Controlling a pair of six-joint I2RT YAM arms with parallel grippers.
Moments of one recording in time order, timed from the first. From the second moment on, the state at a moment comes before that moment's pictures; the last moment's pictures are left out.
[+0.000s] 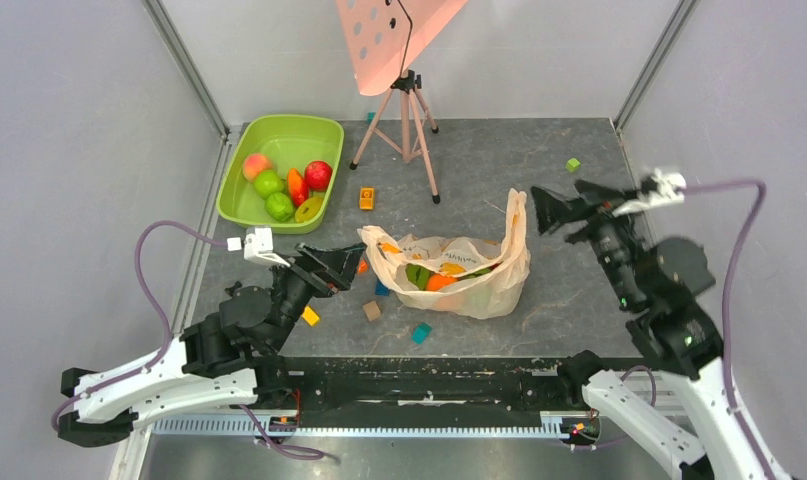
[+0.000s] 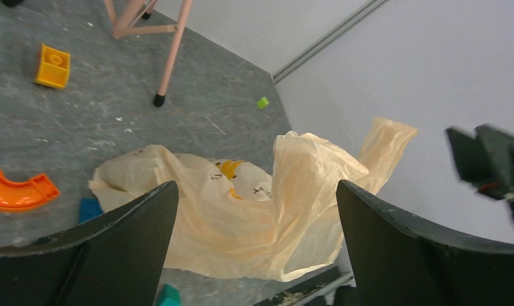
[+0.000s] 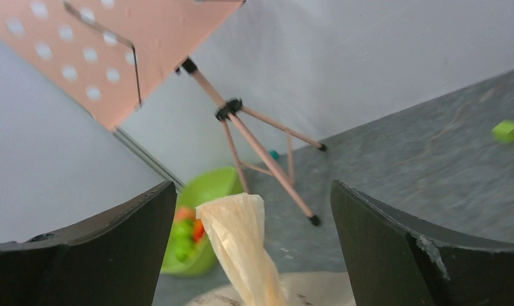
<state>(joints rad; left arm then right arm) -1.23 0.48 0.67 -0.18 -0.83 -0.86 0.50 0.52 0.95 -0.24 0.28 0.37</state>
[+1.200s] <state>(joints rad) -1.23 0.37 0.69 -0.37 -0.80 -0.66 0.92 1.29 1.41 -0.85 -0.09 -0.71</state>
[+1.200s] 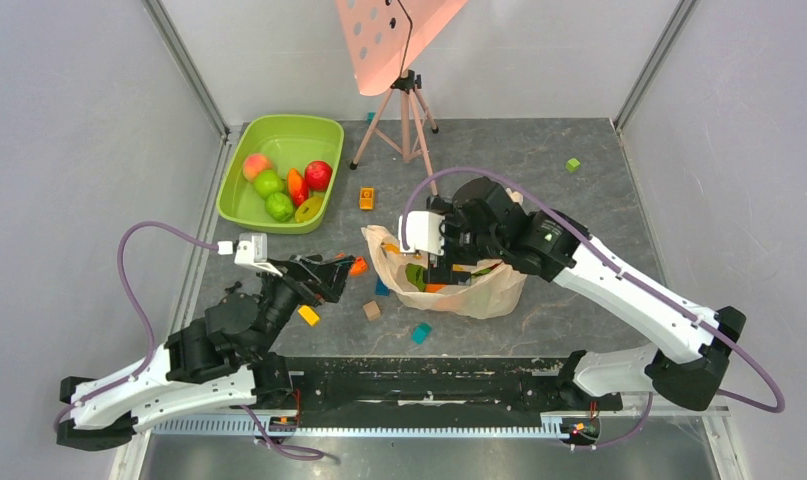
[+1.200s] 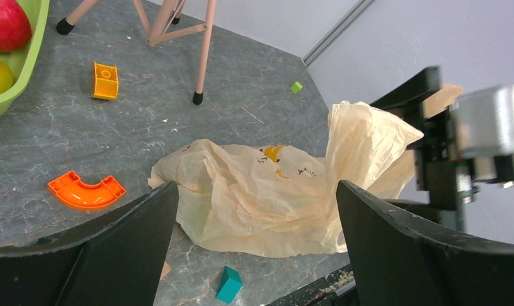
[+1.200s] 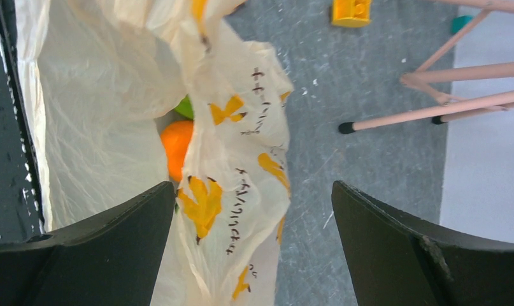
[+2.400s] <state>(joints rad) -1.23 0.55 1.01 -0.31 -0.57 -0.32 0.95 1.34 1.34 -0.55 0.15 -0.54</state>
